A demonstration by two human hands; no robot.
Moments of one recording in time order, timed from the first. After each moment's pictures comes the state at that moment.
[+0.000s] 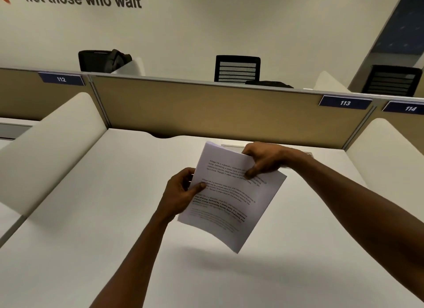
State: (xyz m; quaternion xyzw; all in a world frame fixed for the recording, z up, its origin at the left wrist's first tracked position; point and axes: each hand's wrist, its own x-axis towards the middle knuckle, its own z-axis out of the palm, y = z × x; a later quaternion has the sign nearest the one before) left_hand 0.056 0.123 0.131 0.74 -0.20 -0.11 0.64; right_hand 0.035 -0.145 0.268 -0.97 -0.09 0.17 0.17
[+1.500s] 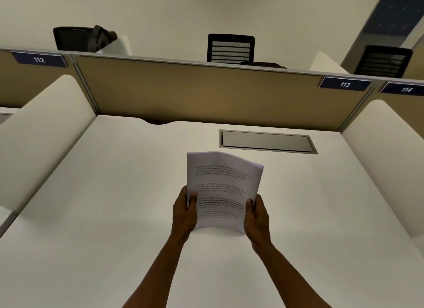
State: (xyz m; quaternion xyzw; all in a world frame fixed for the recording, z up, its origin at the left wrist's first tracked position) left_hand 0.019 0.129 0.030 0.72 -0.06 -0.07 0.69; right_hand -0.075 -0.040 0.046 -0.74 0.28 -0.19 0.59
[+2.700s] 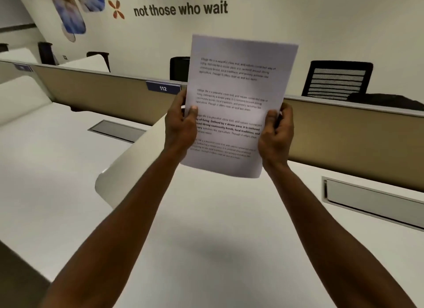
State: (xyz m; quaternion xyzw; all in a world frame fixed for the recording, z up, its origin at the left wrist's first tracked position) left_hand 0.285 0.334 0.285 0.73 -0.08 0.23 0.64; right_hand 0.269 0.137 0.253 -0.67 0.02 -0.38 0.64
